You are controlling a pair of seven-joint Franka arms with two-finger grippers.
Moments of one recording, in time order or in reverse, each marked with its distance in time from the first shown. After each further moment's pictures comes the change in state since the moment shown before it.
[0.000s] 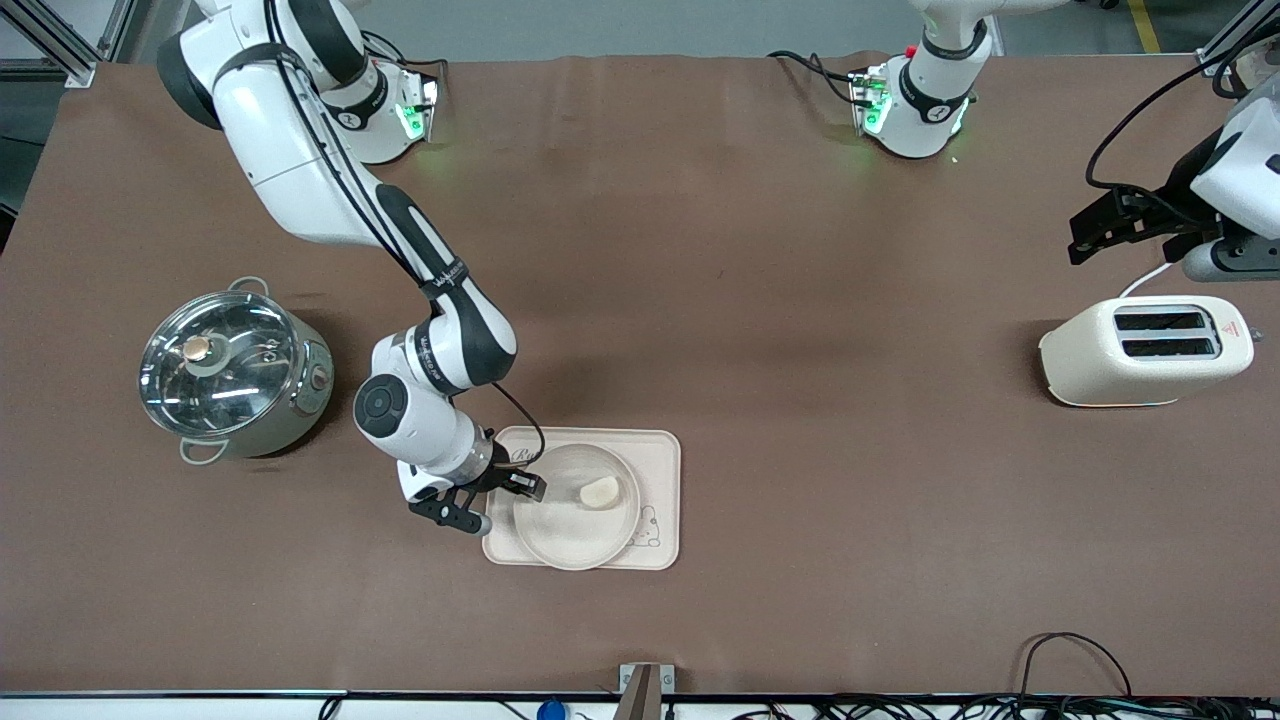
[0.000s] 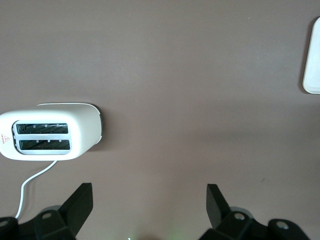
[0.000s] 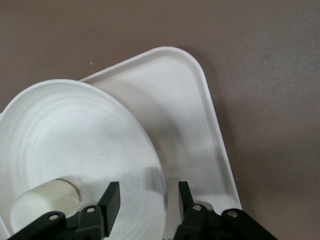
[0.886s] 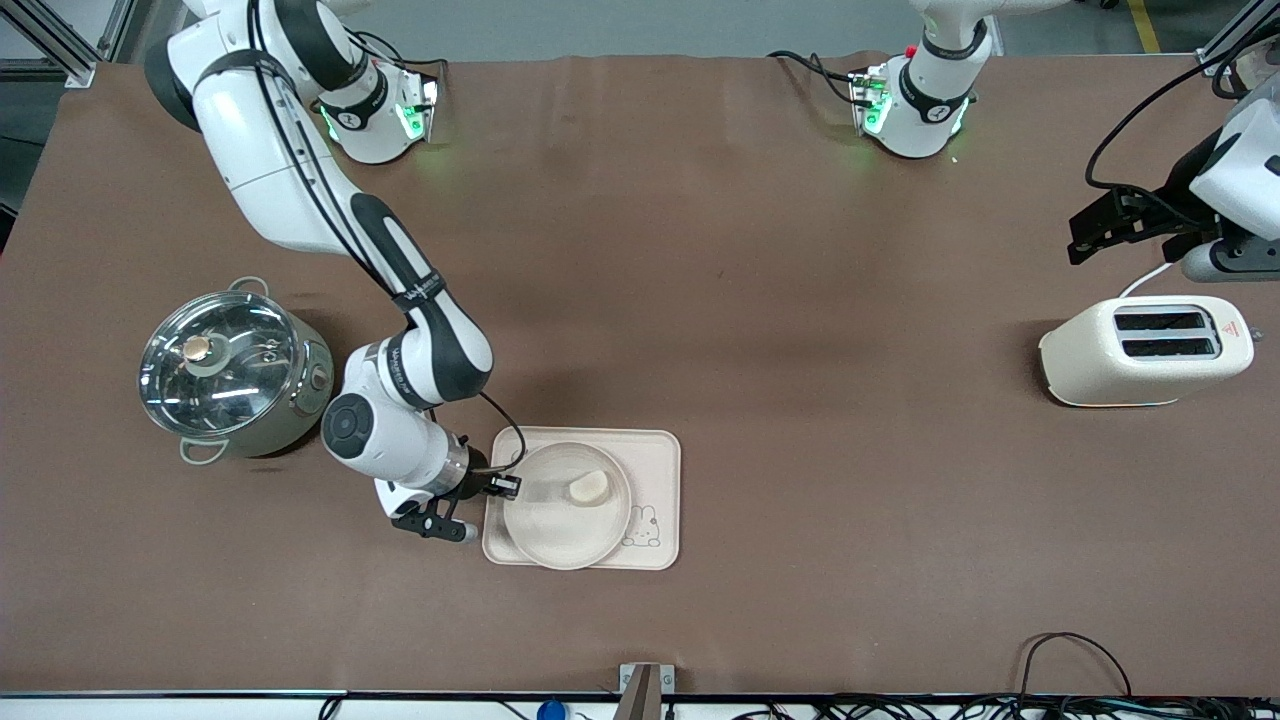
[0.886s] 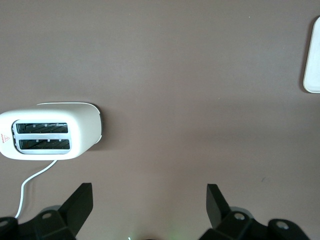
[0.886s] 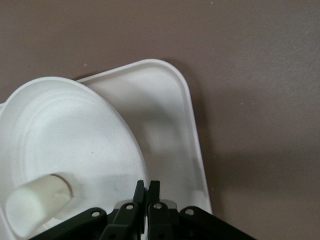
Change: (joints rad) left arm 0.000 0.001 0.000 0.000 0.000 -0.002 0.000; right arm -0.073 0.004 0.036 0.047 0.078 -0.109 -0.163
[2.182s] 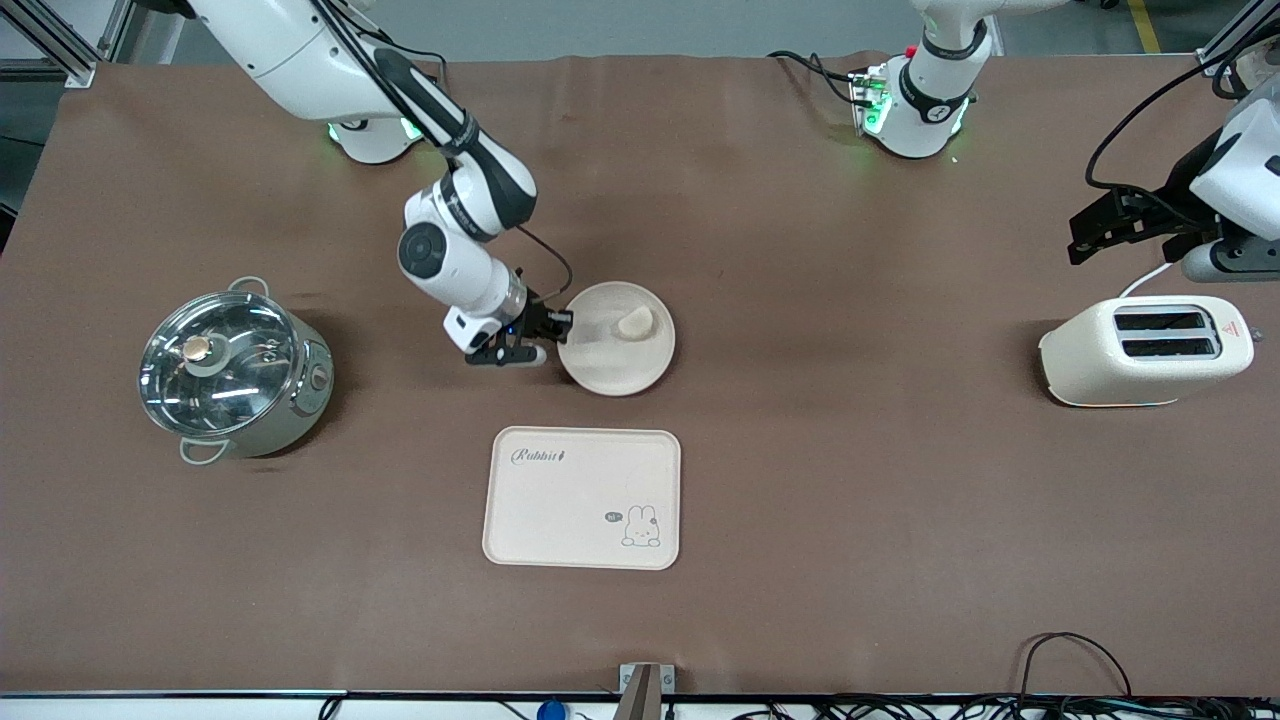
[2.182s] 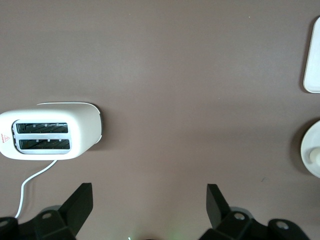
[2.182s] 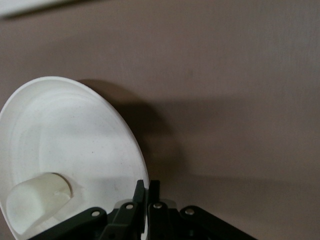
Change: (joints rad) left arm 0.001 0.000 0.000 0.000 0.000 0.000 0.000; right arm -0.085 -0.434 0.348 -0.918 0.018 0.434 -0.005
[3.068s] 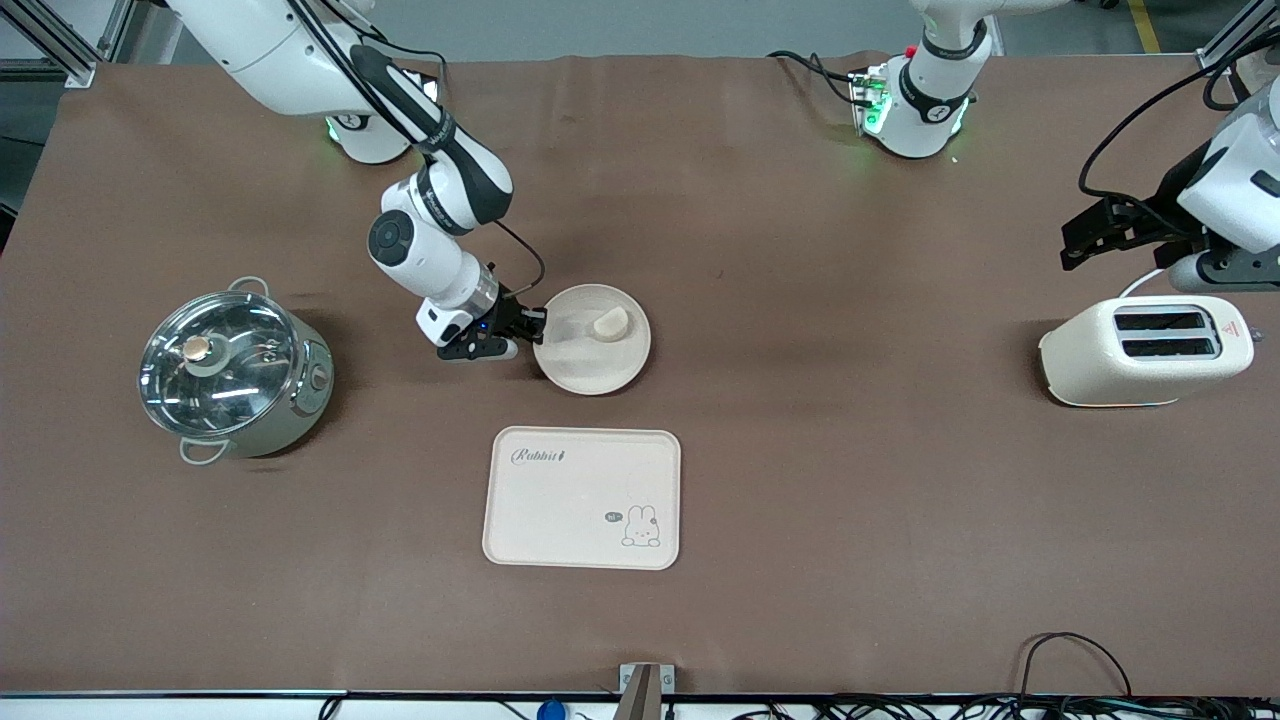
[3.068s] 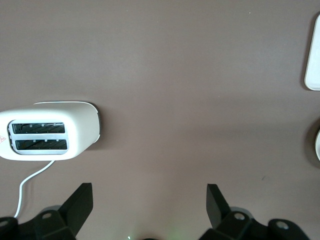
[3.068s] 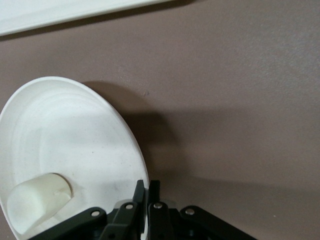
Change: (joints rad) left arm -0.005 0.019 -0.002 0.000 0.000 0.000 0.000; right arm -0.102 -0.009 0.024 -0.035 0.000 0.037 -0.079
